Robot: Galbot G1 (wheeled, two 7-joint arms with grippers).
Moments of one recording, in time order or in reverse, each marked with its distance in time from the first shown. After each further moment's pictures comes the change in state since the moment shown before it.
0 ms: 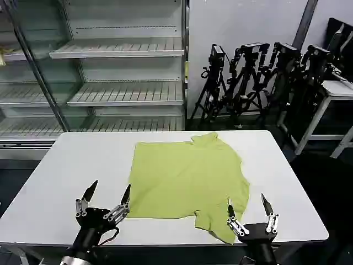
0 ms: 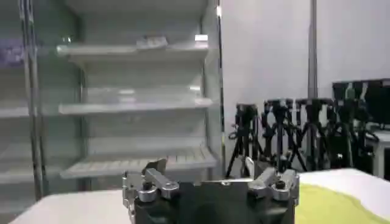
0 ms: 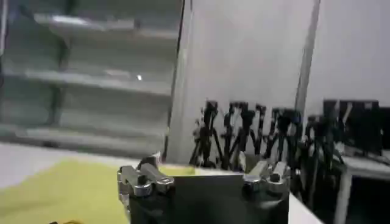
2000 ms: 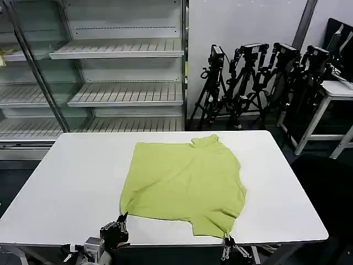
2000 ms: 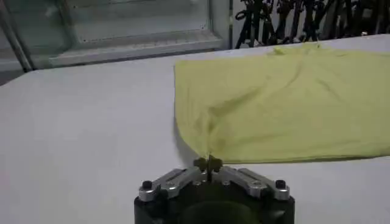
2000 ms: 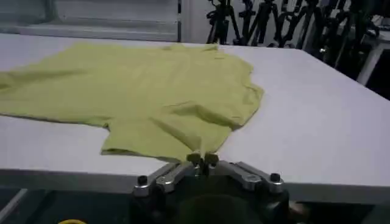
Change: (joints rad) left arm -0.147 0.060 0.105 0.341 -0.115 0.227 -0.055; right arm -0.012 0.028 -0.083 -0.061 0.097 -0.188 -0.009
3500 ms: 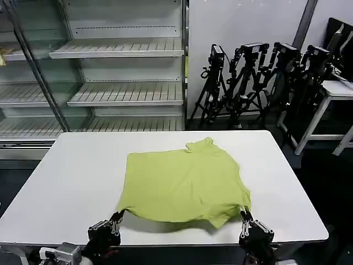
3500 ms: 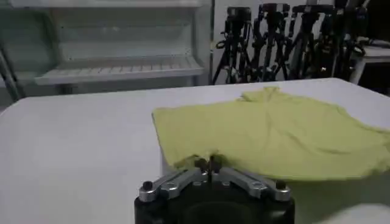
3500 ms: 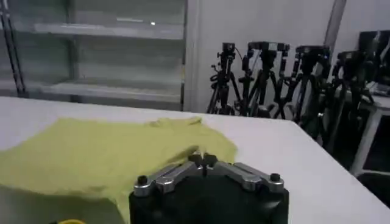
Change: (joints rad) left arm 0.092 0.074 -0.124 -0.222 -0.137 -0.010 0.039; right arm 0.168 -0.157 0.181 0.061 0.197 0.044 -0.086
